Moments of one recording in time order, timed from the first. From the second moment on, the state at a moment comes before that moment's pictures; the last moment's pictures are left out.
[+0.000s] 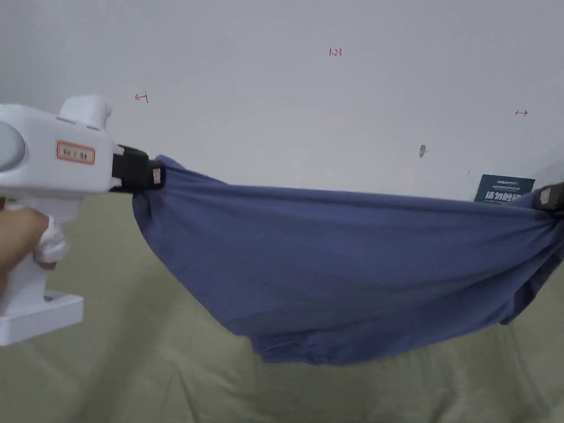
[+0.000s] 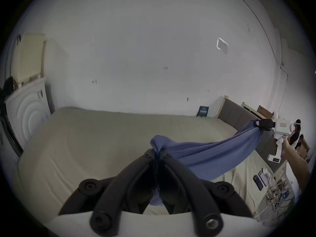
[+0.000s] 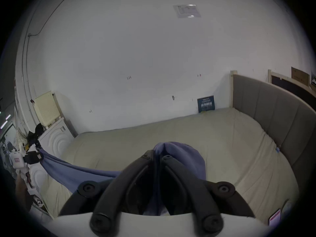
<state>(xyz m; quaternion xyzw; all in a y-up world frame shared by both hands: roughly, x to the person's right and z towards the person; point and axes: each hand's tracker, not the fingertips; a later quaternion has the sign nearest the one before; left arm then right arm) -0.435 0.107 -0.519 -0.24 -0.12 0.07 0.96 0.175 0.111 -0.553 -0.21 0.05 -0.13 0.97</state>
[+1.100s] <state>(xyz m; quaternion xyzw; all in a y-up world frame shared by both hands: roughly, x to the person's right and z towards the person) -0.423 -0.131 -0.319 -0.40 -0.15 0.22 0.87 0.196 -0.096 -0.373 -0.37 0.01 -0.16 0.92</state>
